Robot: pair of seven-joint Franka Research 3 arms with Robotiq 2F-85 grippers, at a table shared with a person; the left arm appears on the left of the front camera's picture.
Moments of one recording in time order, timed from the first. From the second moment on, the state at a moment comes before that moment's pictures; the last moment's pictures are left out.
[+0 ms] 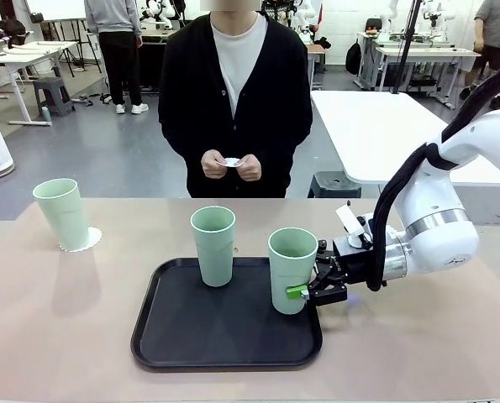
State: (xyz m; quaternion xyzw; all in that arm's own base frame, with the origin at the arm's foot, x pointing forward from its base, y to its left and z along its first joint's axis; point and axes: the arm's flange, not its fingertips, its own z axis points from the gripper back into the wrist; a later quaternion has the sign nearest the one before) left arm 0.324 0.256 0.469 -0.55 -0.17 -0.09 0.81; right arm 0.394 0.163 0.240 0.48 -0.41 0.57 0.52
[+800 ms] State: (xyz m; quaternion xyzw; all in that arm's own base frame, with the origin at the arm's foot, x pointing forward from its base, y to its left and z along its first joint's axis) left arm 0.325 0.256 0.469 -0.55 -0.17 -0.09 0.81; right arm 0.380 0.154 0.373 0.49 -0.45 0.56 0.50
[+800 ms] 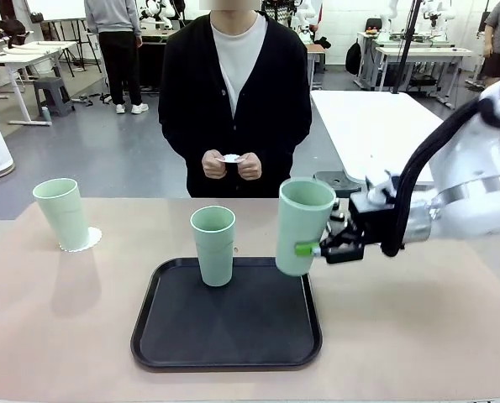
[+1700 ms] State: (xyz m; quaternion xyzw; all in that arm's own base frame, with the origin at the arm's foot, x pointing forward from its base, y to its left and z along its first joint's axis) left arm 0.324 0.256 0.469 -0.55 -0.17 -0.09 0.81; right arm 0.371 0.149 0.439 0.46 -0.45 0.55 0.54
